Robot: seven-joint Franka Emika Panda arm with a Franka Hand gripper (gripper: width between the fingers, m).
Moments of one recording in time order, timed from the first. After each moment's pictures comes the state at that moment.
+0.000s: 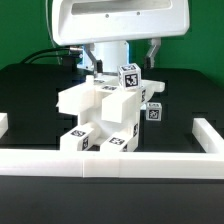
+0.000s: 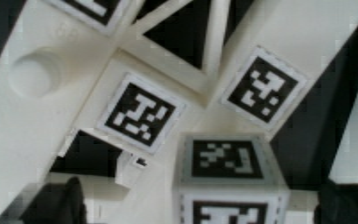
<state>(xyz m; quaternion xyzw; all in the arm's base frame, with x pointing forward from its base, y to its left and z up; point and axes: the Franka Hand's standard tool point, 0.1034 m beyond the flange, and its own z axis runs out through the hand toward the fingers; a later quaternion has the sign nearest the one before) 0.589 -0.002 0.131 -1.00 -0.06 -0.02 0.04</state>
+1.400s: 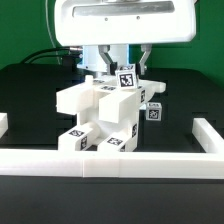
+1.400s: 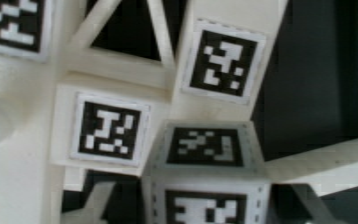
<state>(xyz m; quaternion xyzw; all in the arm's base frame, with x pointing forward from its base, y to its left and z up) 0.587 -0.001 0.125 -0.99 0.13 -0.01 0.04</state>
